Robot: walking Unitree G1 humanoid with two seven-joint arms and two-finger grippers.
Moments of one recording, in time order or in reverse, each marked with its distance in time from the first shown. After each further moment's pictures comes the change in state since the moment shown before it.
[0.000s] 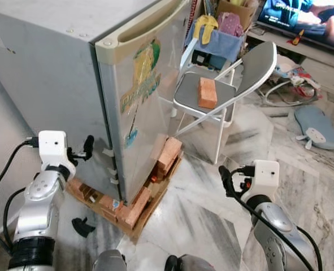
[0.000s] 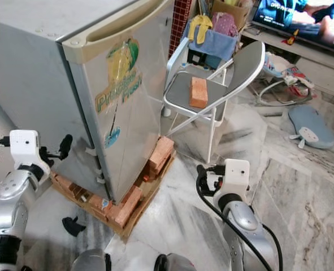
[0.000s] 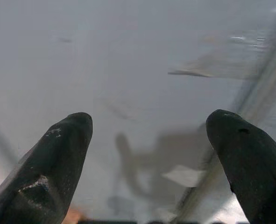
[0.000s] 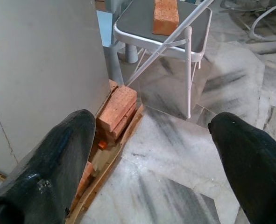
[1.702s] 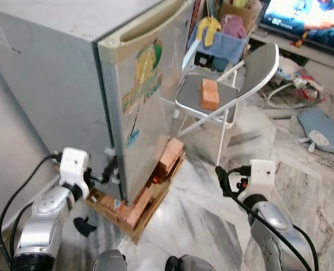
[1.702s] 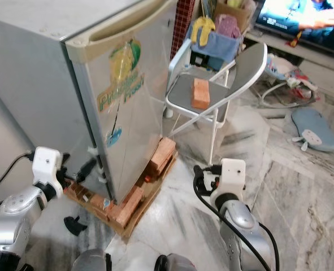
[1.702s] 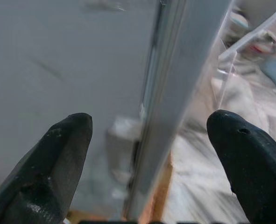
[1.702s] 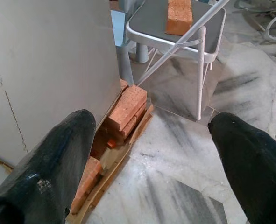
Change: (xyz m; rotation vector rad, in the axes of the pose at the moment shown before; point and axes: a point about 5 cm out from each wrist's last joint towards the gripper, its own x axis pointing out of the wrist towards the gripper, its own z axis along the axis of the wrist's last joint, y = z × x) left arm -0.012 -0.011 -0.020 -0.023 0.070 -0.158; right arm 0.005 0.006 -0.001 0.002 0.009 0.031
